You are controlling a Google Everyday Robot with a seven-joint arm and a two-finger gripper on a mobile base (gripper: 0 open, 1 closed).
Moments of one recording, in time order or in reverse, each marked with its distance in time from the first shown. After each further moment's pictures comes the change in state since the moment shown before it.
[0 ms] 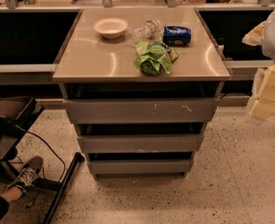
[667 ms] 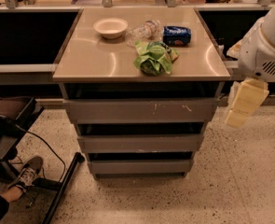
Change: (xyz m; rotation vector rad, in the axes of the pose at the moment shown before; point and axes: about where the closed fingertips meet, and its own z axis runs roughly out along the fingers) arm -0.012 0.000 0.044 0.007 -0.012 0.027
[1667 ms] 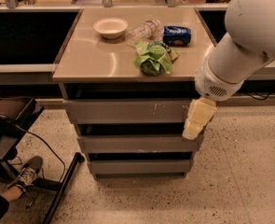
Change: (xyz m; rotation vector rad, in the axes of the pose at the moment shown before) arm -0.036 -0.002 0.101 -0.063 -0.051 0.013
